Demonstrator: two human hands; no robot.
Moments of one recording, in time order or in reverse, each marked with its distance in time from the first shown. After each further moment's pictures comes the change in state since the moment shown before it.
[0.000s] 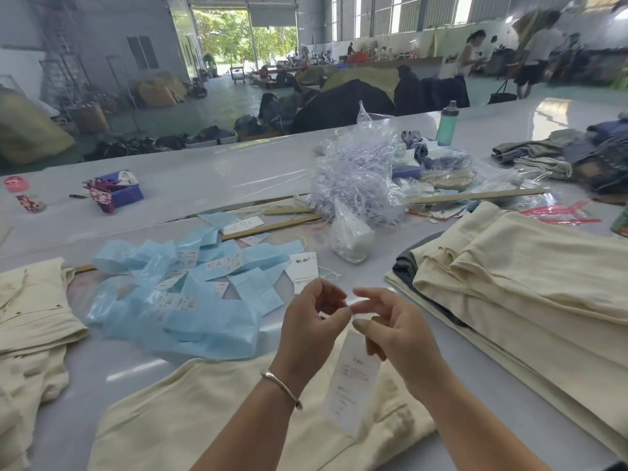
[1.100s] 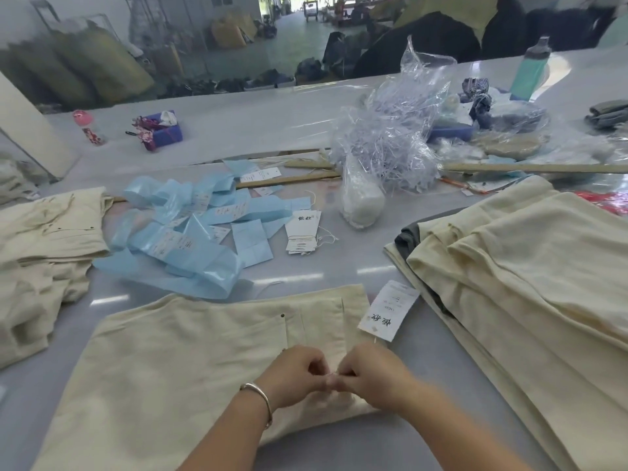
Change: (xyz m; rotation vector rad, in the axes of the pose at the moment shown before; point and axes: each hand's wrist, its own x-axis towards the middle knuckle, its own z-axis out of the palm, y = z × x) left_hand -0.055 -0.094 0.089 0.548 -0.460 -0.507; right_hand 0.016 0.098 -0.086 -1.039 -0.846 0.015
